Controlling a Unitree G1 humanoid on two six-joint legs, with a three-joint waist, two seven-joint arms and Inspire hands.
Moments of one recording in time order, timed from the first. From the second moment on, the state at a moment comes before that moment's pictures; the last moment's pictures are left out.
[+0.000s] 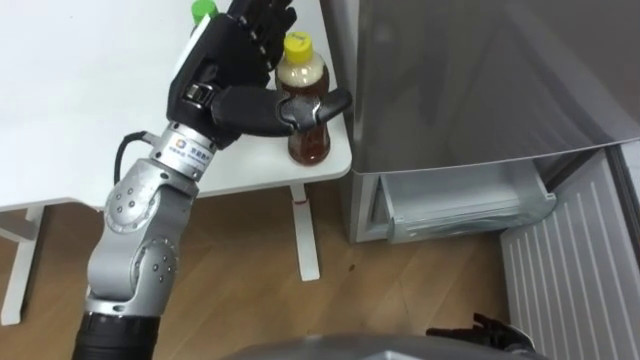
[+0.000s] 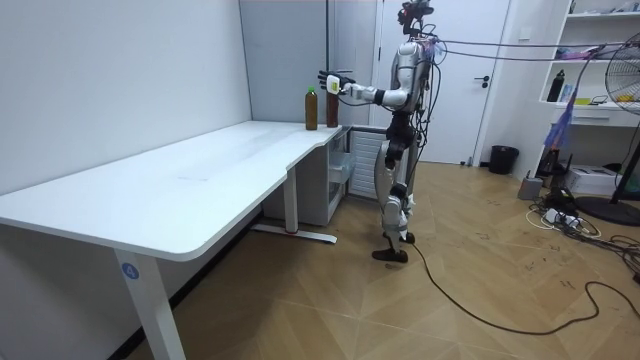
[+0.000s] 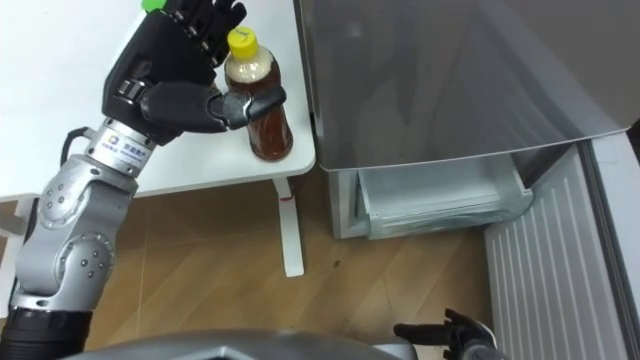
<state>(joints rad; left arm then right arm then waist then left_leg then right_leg) 0.08 0.22 -0.05 -0.22 -0.52 0.02 -0.38 0.05 -0.25 0.00 1.32 0.19 -0.04 0.11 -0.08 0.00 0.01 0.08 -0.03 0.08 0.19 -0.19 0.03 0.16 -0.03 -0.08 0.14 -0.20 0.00</state>
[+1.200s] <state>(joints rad) 0.08 0.22 -0.04 -0.20 -0.51 0.01 -0.40 0.07 -0.26 0.00 1.29 0.19 -0.03 0.12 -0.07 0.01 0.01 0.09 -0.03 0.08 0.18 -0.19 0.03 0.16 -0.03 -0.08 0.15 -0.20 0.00</state>
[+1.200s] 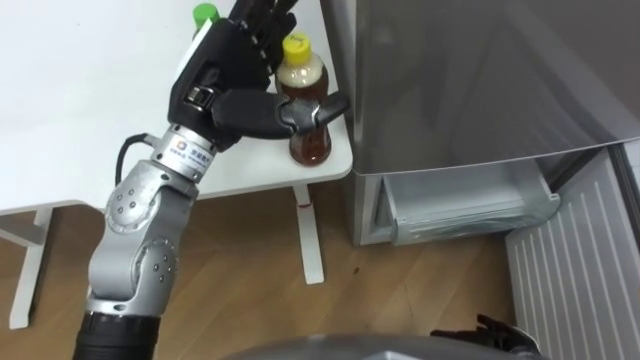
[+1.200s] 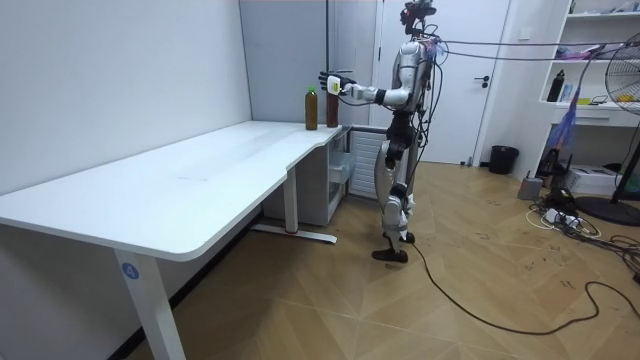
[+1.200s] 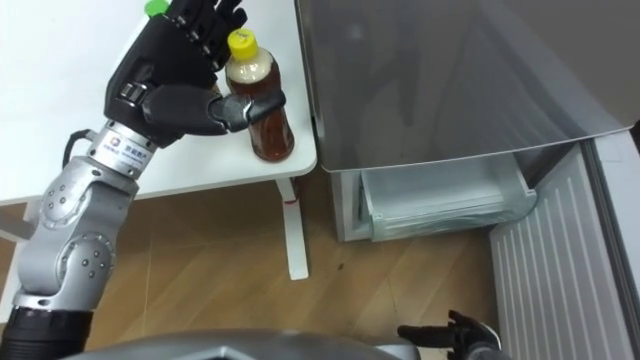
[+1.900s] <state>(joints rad) 0.10 0.23 -0.08 -0.17 -0.27 0.04 -0.30 0.07 -0.27 0.02 1.29 0.17 -0.01 0.09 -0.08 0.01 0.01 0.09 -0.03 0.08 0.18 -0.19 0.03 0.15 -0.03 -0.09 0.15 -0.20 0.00</state>
